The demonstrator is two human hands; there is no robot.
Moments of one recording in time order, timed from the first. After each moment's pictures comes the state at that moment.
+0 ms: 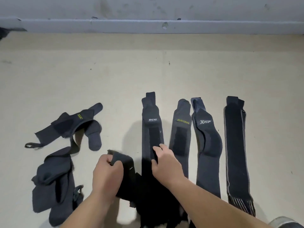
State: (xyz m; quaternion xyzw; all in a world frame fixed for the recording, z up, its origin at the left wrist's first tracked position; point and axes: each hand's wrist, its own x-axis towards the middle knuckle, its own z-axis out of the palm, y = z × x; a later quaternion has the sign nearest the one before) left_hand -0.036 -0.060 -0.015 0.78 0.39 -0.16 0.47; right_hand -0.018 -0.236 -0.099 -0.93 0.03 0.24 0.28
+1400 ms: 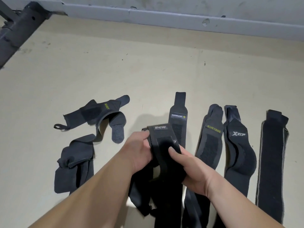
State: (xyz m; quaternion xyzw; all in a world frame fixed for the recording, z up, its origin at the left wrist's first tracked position) left_hand 0.042 -0.042 -0.044 0.40 0.41 -0.25 0.78; right_hand 0.016 -0.222 -0.051 -0.50 0.16 0.43 0.73
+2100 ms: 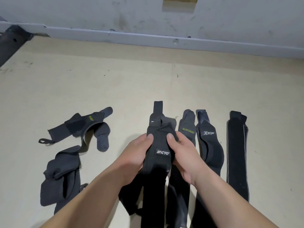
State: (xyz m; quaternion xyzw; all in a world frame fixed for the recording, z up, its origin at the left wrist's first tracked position) left_hand 0.008 -0.083 0.019 0.61 0.16 -0.29 0.72; right_hand 0.011 -0.251 0.005 -0.60 0.19 0.23 0.74
